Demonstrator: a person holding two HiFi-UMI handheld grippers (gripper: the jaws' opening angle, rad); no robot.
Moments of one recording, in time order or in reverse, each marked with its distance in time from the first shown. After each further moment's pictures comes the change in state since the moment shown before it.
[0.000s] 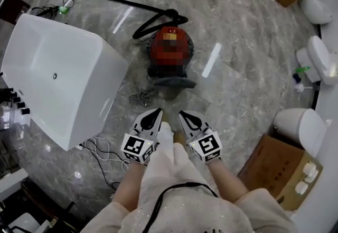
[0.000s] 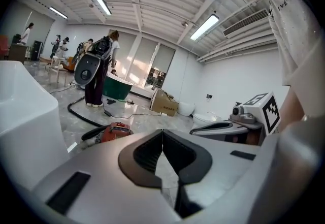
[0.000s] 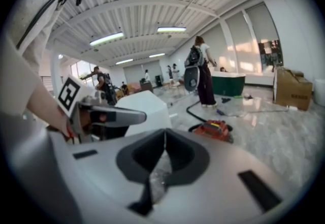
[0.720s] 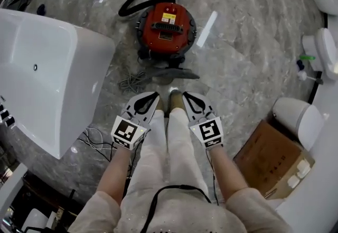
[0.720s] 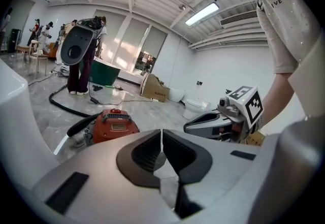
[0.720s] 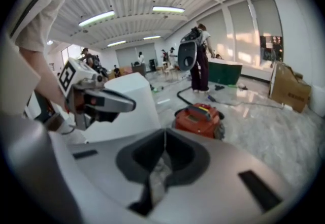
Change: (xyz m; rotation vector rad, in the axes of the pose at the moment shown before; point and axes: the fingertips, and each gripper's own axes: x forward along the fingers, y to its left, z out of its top) left arm 0.104 0.091 -0.051 0.051 0.150 -0.162; right arm 0.106 -0.106 -0.058 -0.041 0.174 -0.077
